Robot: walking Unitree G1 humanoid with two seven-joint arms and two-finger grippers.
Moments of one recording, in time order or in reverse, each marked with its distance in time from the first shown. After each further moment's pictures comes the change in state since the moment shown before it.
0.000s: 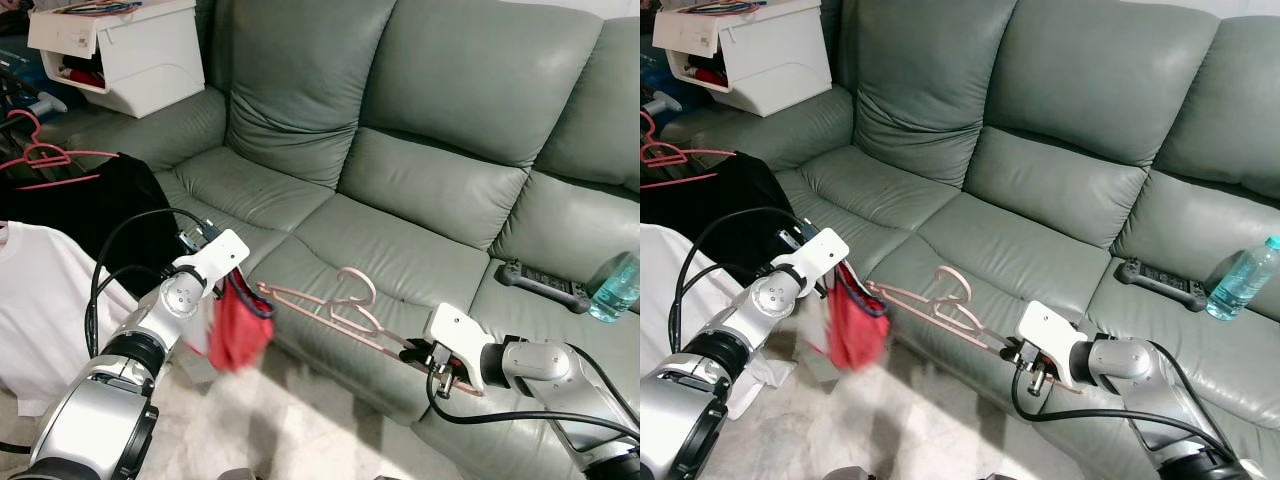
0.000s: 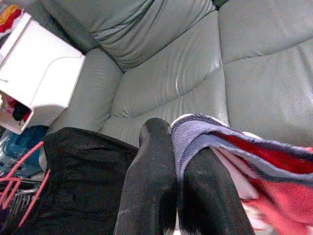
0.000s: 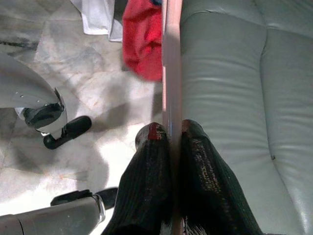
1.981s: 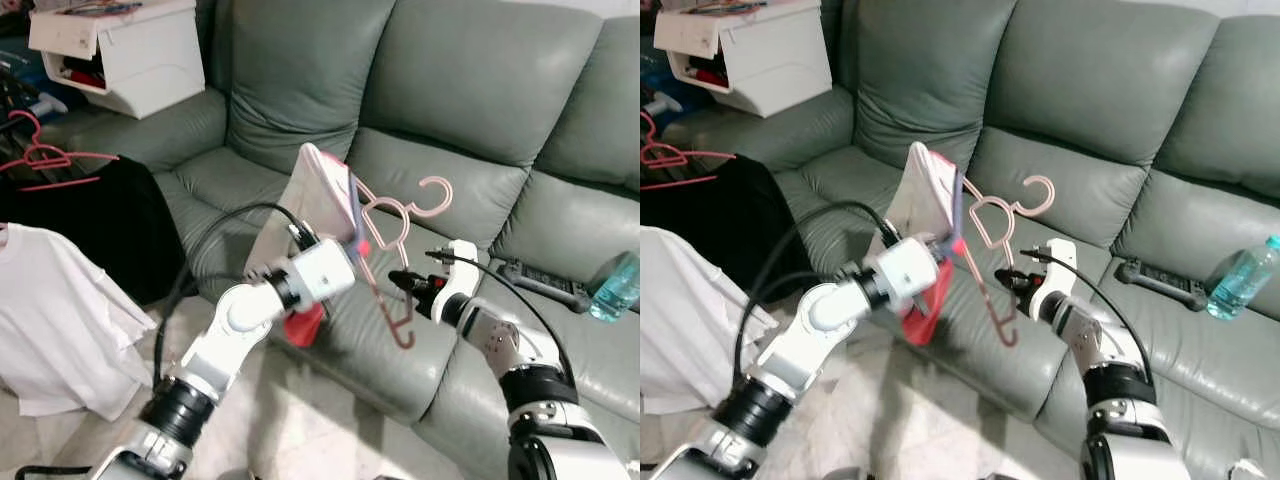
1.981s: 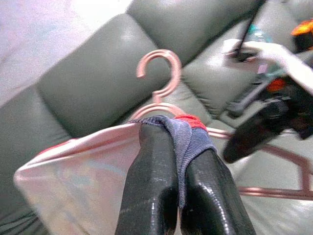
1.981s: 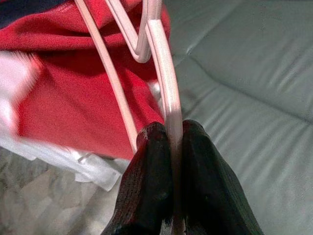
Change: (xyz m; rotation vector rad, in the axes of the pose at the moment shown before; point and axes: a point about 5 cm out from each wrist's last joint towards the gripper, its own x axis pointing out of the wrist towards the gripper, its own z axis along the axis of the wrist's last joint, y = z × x) left arm -0.060 -0.066 0.139 -0.113 -0.751 -0.409; right arm 0.056 -0.063 0.012 1.009 -0.370 -0.334
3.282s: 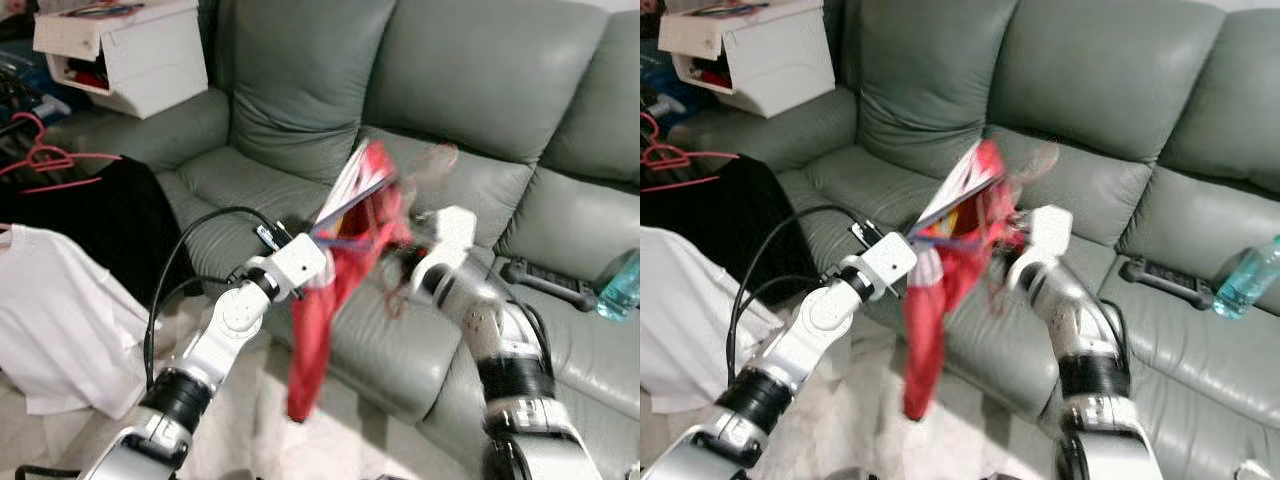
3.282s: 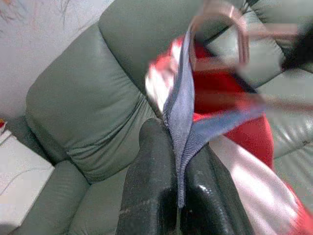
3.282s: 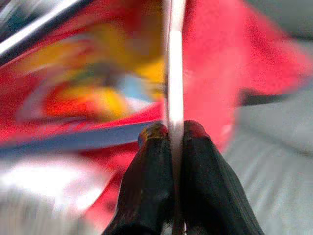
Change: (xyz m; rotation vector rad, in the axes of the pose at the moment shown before) left arm -0.011 0.024 -0.048 0.076 0.243 0.320; right arm 0.009 0.064 0.014 -0.145 -0.019 0.048
